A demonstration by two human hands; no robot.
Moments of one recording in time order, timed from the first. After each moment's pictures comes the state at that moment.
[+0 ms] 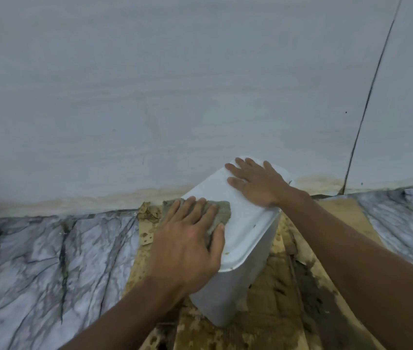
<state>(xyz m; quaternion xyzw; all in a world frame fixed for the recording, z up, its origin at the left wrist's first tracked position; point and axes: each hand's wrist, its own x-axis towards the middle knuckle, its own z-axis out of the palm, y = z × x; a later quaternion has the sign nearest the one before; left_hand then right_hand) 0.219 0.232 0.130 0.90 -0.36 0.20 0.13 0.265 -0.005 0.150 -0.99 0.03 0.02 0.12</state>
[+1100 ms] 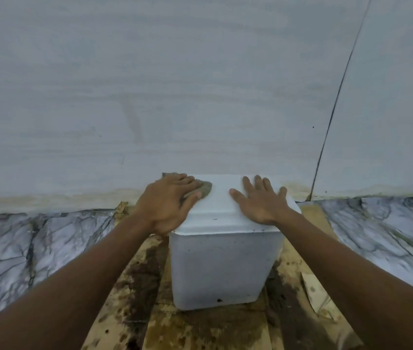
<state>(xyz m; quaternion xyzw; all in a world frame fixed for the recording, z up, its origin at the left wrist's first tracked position) 0.290 0.203 0.154 0.89 -0.42 0.11 0.14 0.196 -0.020 0.149 -0.97 0.21 0.06 0.13</state>
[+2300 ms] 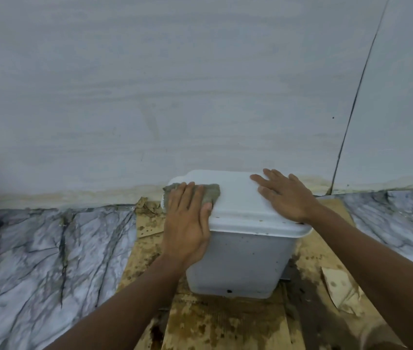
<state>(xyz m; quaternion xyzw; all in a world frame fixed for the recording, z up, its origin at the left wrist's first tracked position) 0.236 0.207 0.093 0.88 -0.31 0.23 0.28 0.183 -0.051 0.134 -0.98 0.07 -0.02 0.17</state>
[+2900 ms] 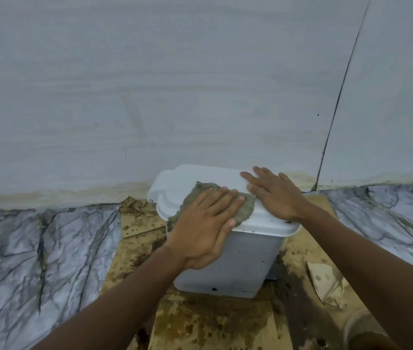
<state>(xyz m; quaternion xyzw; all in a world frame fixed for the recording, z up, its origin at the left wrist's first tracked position) 0.226 0.178 0.106 0.81 -0.55 0.18 0.10 0.179 -0.055 0.129 -0.98 0.09 -0.02 0.18</state>
